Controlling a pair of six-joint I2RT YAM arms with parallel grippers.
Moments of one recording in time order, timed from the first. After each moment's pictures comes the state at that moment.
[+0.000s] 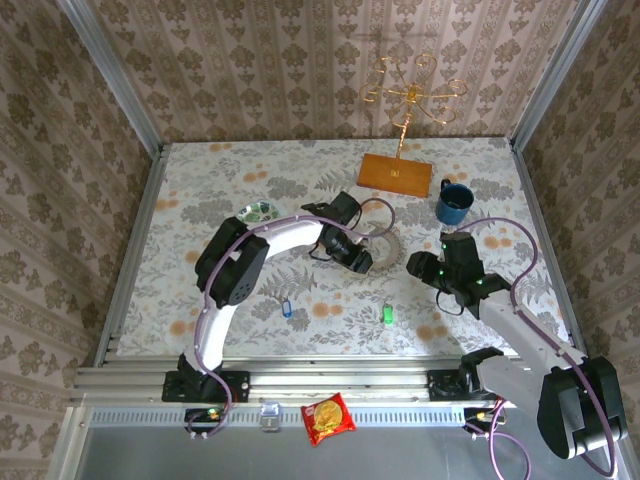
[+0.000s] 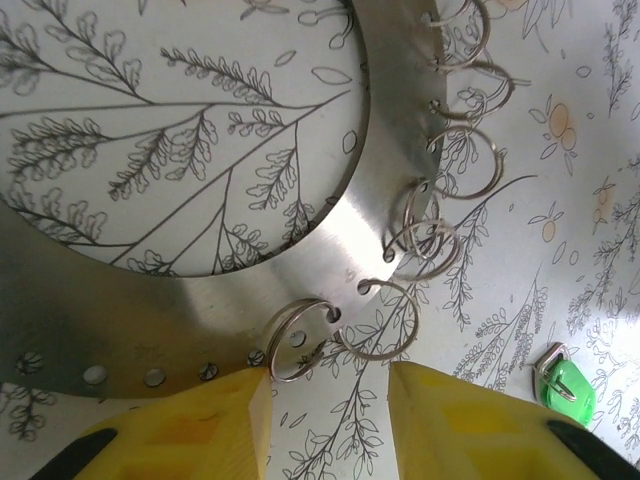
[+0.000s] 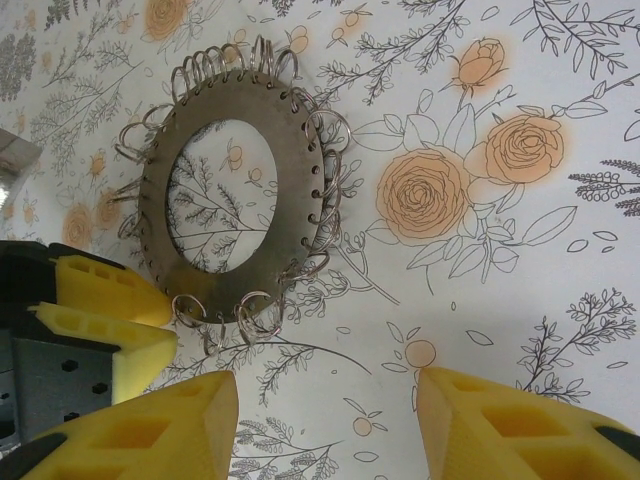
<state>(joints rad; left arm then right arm) -0.80 2.14 1.53 -0.60 0.53 -0.08 0.23 1.00 0.50 -0.32 -0.11 0.68</state>
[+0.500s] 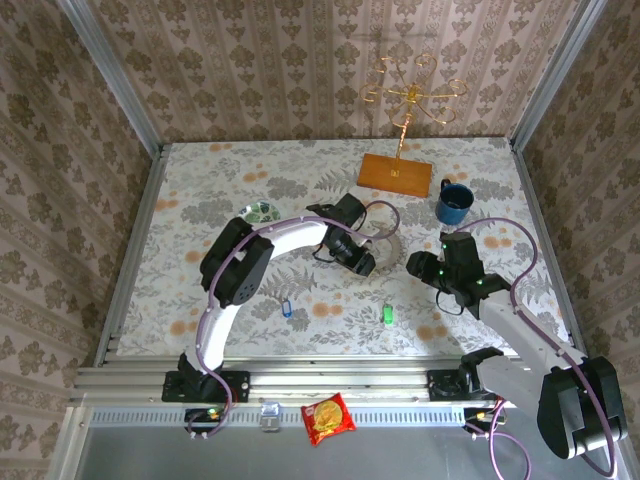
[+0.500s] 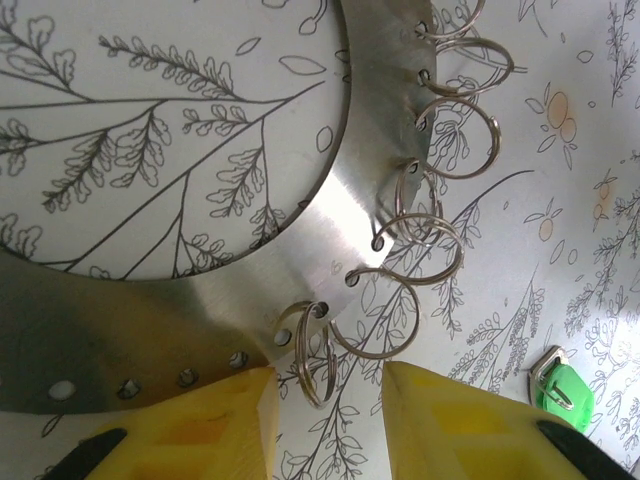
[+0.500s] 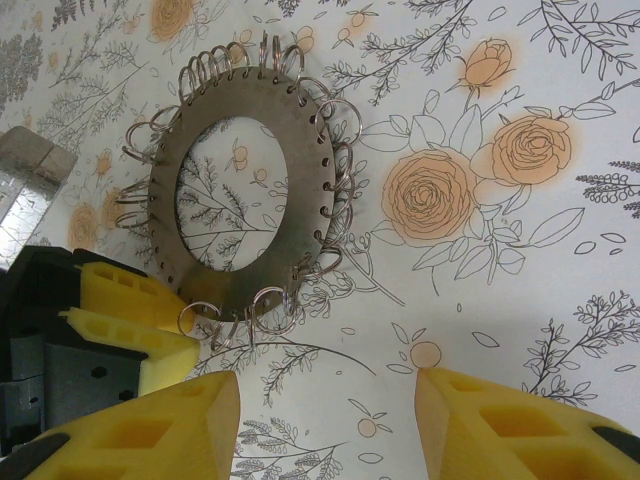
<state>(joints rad) -0.82 2.17 1.57 -0.63 0.53 -0.08 0.22 1.00 0.49 -0.31 -0.12 0.68</state>
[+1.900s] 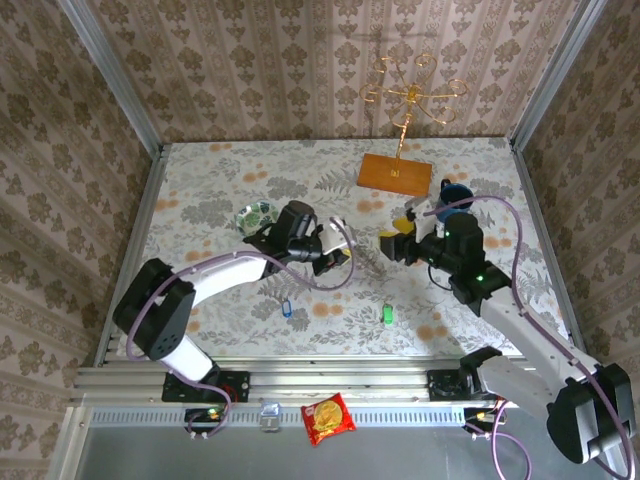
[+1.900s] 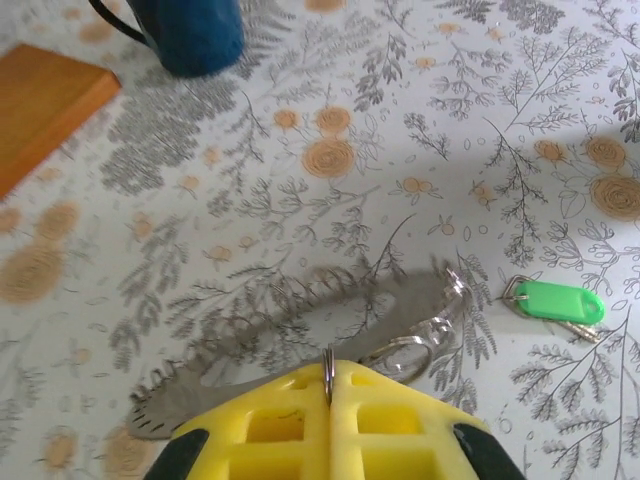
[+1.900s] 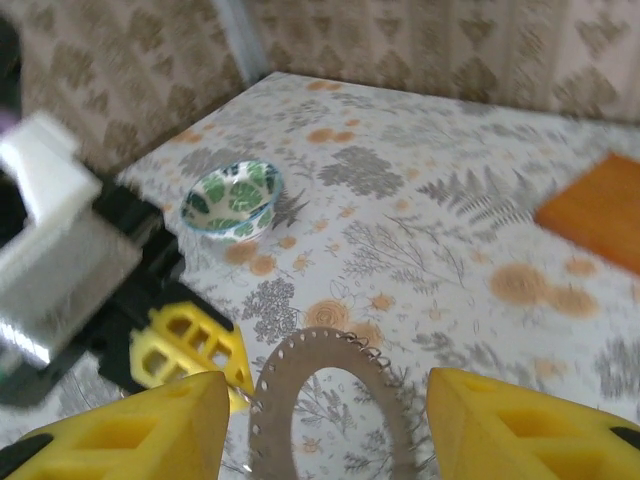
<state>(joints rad) -0.74 1.56 0.91 0.03 0.55 0.45 0.35 0.98 0.62 0.03 -0.39 0.00</state>
